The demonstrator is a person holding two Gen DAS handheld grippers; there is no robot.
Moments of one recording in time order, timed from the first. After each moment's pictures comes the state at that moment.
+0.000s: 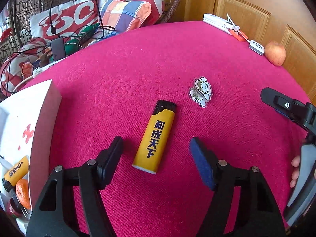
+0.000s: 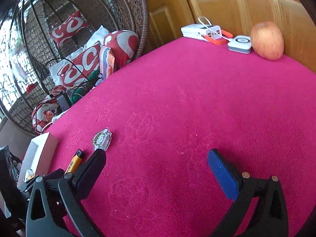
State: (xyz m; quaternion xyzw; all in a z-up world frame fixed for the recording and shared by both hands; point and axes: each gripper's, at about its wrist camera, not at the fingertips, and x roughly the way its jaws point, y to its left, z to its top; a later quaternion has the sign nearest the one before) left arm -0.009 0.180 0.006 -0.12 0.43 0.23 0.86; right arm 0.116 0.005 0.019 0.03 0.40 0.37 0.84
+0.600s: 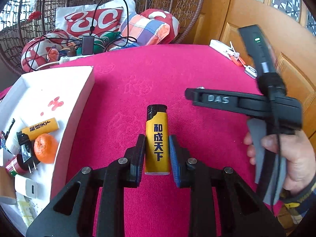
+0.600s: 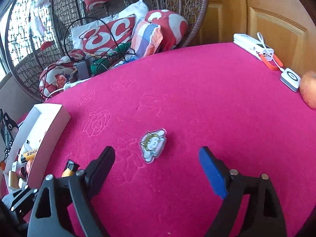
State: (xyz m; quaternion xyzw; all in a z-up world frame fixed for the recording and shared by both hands) left arm -0.095 0.161 0.033 -0.18 0.35 0.25 0.88; right arm 0.082 0.122 0.023 -0.14 0.40 0.43 0.80
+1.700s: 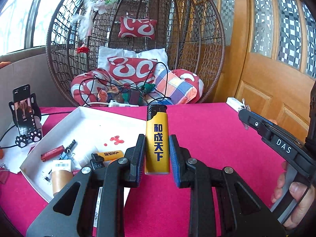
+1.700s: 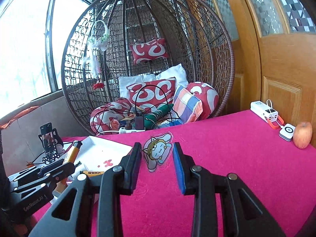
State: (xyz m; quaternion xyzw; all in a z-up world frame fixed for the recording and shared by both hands) left arm -0.208 0.151 0.123 -0.16 0.18 0.37 0.90; right arm -0.035 0.050 0.132 -0.04 0.18 0.54 0.82
